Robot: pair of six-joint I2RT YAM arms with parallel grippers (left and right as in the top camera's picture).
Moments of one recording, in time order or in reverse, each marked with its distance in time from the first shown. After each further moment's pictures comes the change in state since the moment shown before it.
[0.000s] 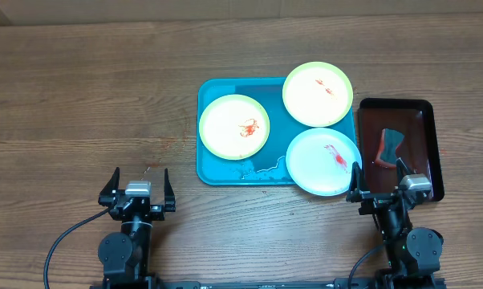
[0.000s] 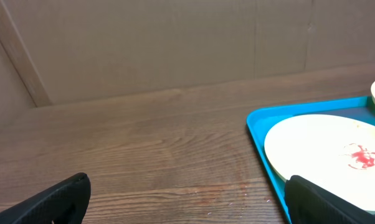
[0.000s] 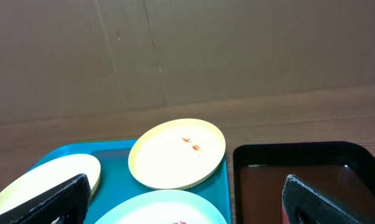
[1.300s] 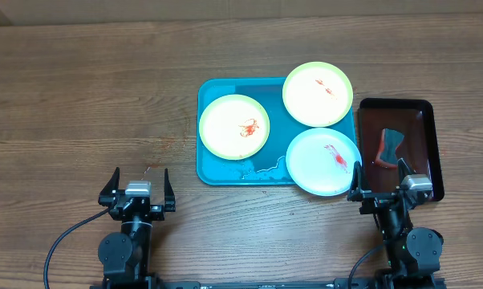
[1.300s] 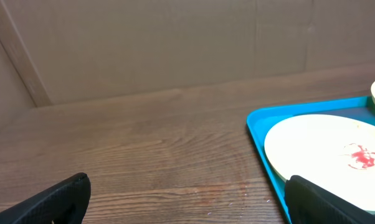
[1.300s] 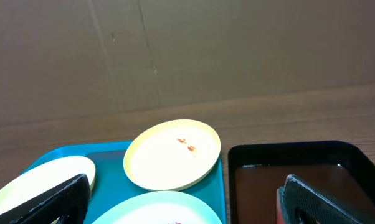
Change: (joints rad) left arm 0.000 0.000 0.000 0.000 0.000 0.000; right arm 0.000 0.000 0.000 0.001 0.020 0.000
